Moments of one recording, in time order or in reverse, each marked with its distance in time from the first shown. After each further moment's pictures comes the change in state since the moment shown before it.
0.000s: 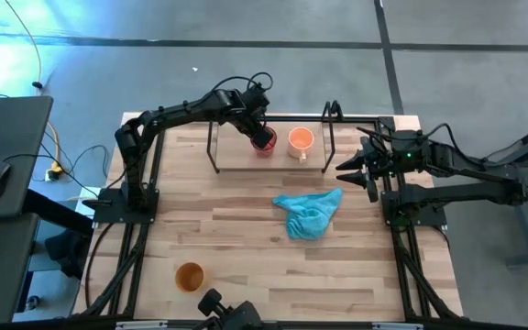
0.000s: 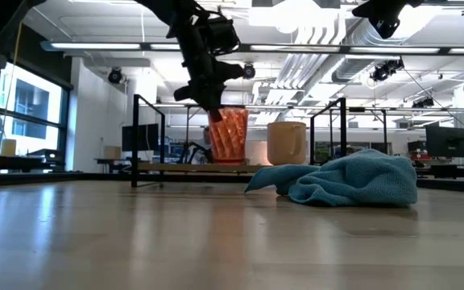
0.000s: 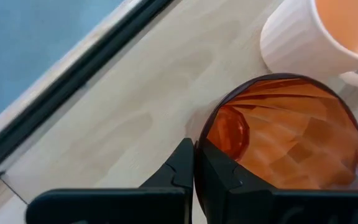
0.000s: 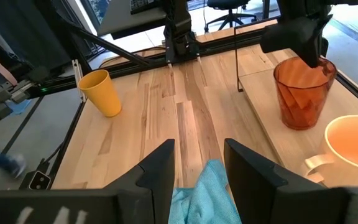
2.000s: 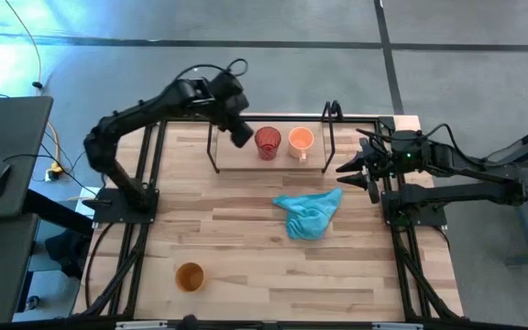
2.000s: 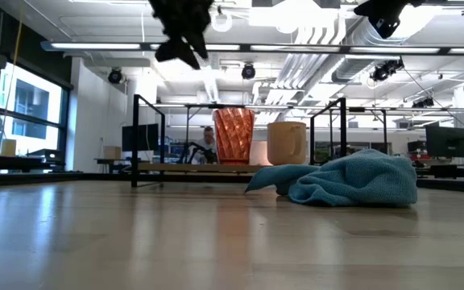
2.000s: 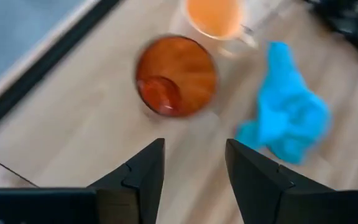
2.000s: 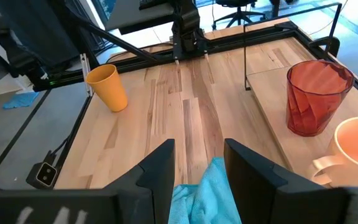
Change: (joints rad) left arm 0.000 -0.265 0.000 -0.153 0.237 0.039; right arm 0.000 0.000 0.000 -0.008 -0.033 -0.016
